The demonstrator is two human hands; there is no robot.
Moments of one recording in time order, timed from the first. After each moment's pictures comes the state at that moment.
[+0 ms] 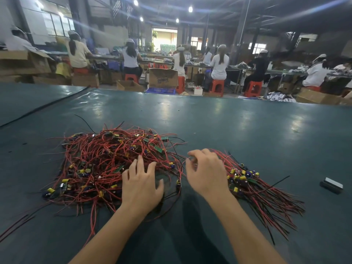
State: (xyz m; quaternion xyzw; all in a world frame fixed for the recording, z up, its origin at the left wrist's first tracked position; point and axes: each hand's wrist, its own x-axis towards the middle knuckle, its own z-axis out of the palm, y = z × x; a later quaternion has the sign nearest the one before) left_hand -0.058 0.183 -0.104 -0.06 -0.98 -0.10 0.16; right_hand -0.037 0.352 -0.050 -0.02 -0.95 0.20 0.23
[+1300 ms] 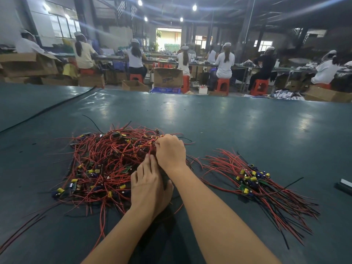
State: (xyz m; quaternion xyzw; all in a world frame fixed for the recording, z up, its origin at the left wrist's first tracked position) left_hand -0.055 0.183 -0.107 -0.05 -0.97 -0.14 0.19; right_hand -0.130 0.262 -0.052 0.07 -0.95 0.18 0.25
